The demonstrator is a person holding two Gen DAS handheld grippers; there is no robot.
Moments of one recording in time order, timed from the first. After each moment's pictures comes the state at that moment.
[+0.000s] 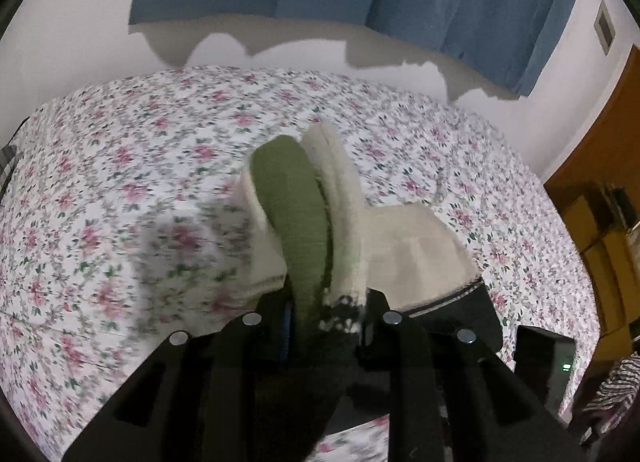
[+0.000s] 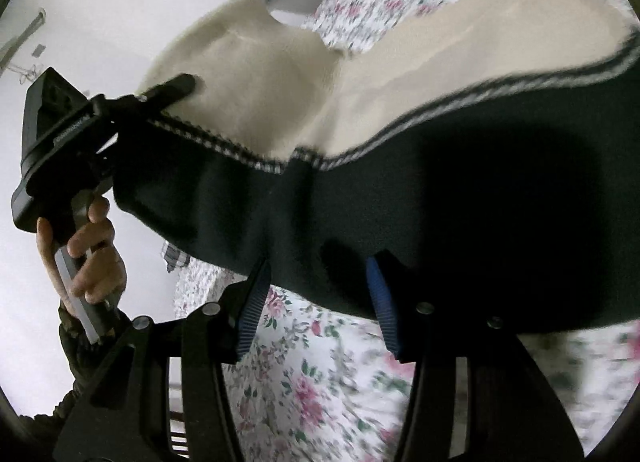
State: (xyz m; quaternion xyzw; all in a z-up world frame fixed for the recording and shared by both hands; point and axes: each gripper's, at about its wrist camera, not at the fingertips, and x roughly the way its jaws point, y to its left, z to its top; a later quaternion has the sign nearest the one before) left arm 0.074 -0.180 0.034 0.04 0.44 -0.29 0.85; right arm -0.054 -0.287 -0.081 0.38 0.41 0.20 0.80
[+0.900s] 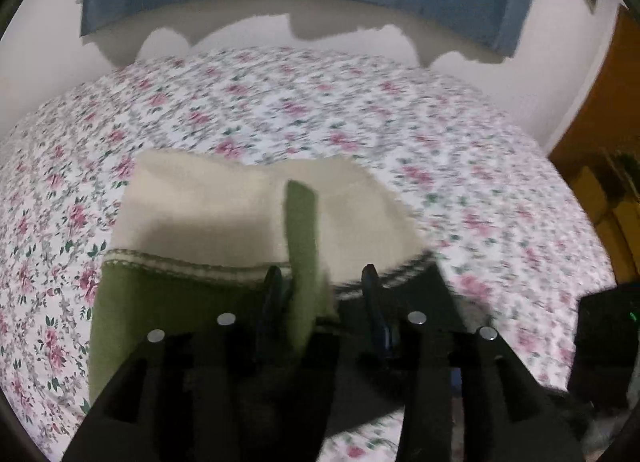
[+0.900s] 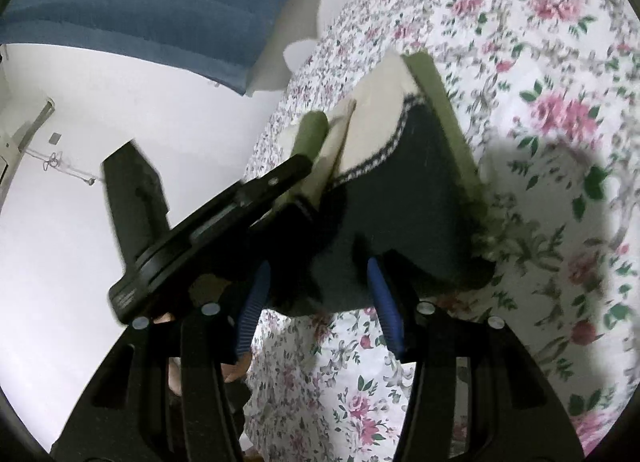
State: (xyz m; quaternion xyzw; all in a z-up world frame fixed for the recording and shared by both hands) left arm 0.003 -0.295 -0.029 0.07 0.42 -0.31 0.85; right arm -0.121 -0.420 -0.088 0.49 0.33 0.16 0.79
